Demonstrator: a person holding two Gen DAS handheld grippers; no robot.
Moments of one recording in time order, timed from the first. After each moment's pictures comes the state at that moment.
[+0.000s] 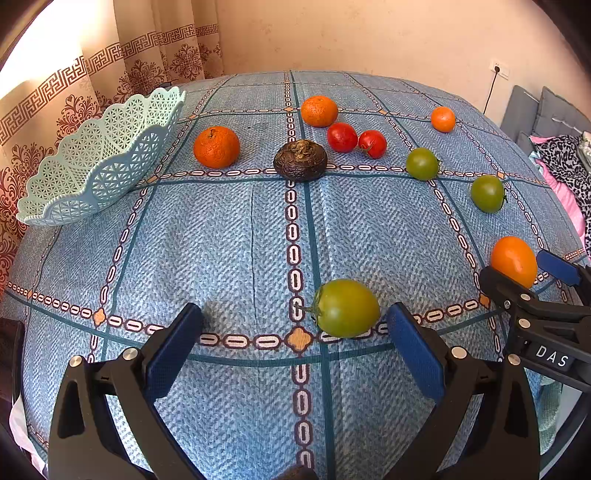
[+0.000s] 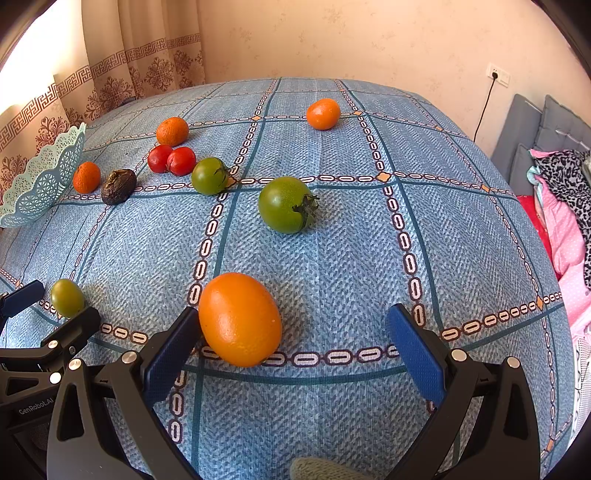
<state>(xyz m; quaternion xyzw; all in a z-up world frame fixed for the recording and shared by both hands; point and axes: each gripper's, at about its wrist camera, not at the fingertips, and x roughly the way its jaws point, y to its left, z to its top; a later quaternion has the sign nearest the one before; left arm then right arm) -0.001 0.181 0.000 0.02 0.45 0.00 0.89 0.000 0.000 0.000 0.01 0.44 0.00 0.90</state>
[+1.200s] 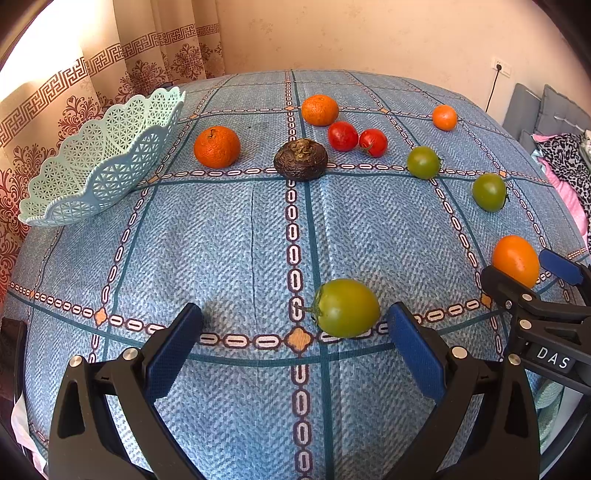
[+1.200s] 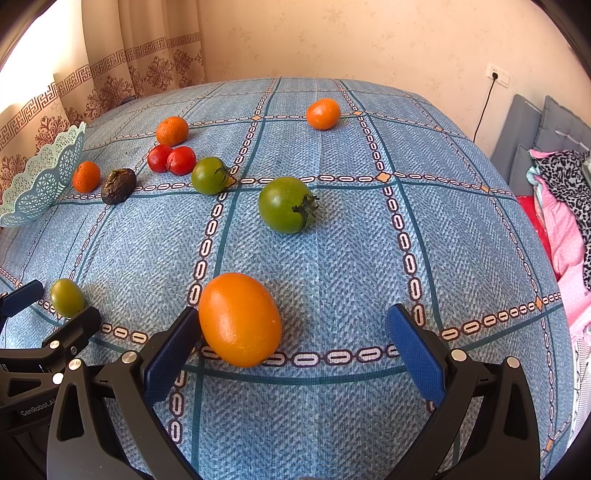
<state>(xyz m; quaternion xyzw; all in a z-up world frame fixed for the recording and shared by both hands) 0.000 0.183 0.000 0.02 0.45 0.00 0.89 0.002 0.000 -0.001 0.00 0.44 0.00 0.90</state>
